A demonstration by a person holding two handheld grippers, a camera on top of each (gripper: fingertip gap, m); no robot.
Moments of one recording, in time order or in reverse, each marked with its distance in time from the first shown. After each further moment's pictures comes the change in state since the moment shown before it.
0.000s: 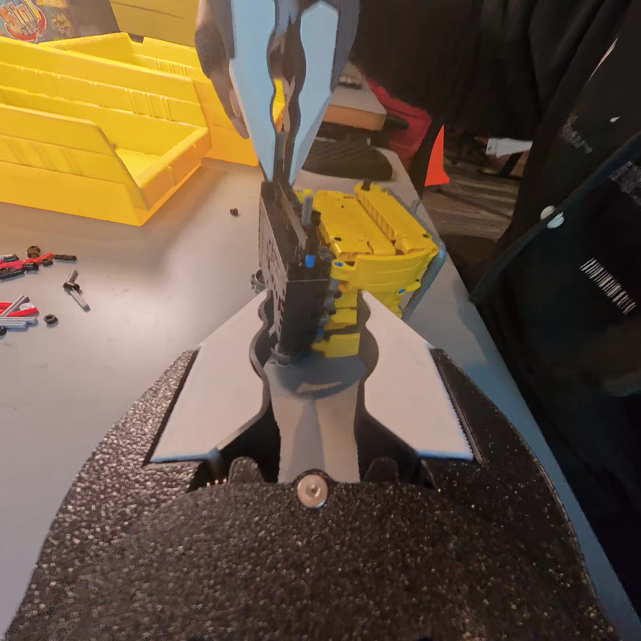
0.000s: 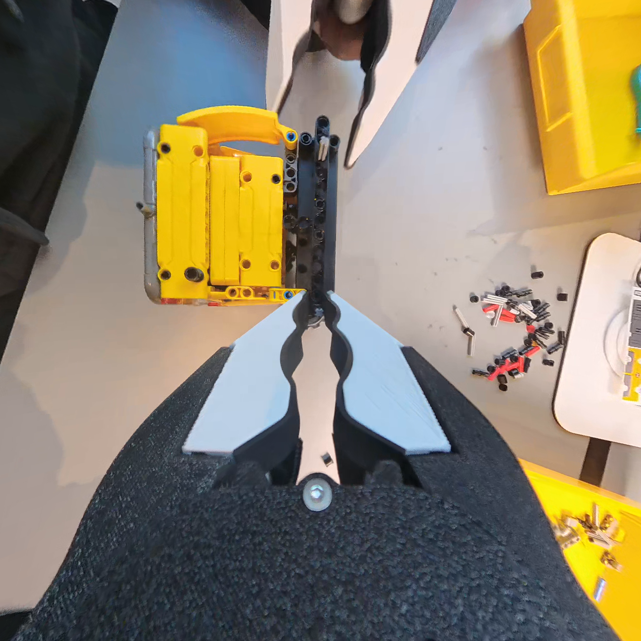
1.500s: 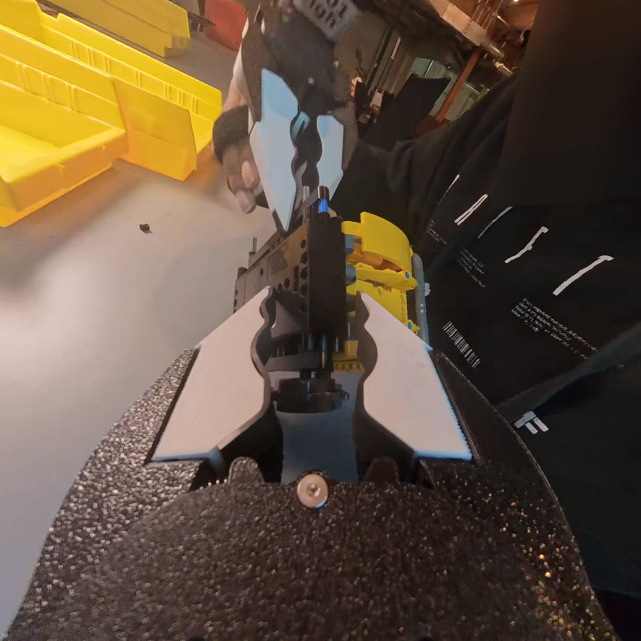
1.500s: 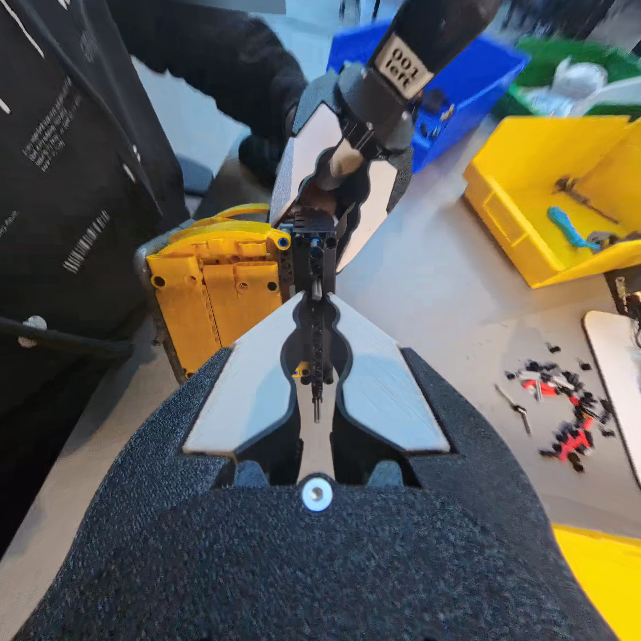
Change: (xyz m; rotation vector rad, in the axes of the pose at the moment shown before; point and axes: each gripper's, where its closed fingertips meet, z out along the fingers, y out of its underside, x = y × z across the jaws) left arm 0.052 -0.024 0.025 0.048 0.161 -0.200; right arm -0.049 -0.051 -0.005 0.440 0.098 0.067
